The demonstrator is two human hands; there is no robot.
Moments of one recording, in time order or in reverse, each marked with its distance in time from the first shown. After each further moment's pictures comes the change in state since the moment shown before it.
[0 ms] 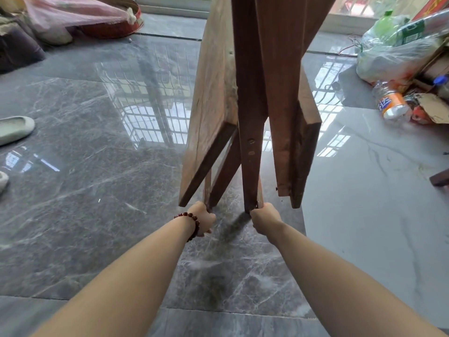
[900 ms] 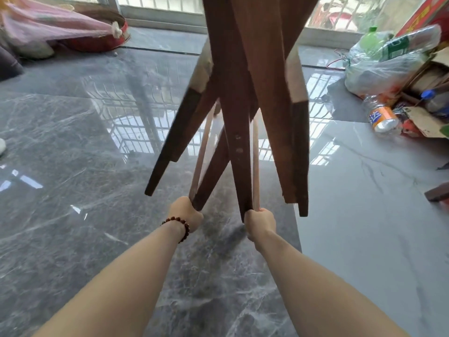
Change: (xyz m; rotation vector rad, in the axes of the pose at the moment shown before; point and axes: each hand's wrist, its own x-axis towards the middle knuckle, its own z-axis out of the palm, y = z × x) left_hand 0.047 0.034 -0.031 0.115 0.359 0.105; right_hand 0.039 -0.030 -0.008 0.384 0.132 0.048
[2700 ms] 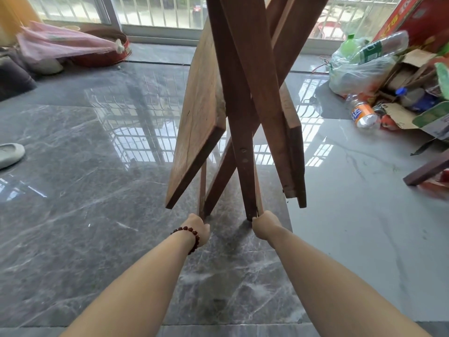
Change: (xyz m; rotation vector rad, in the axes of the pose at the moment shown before) left_hand -0.094 -0.003 0.014 0.221 -0.280 0.054; right_hand -0.051 0.022 -0.042 -0.539 -0.055 -0.070
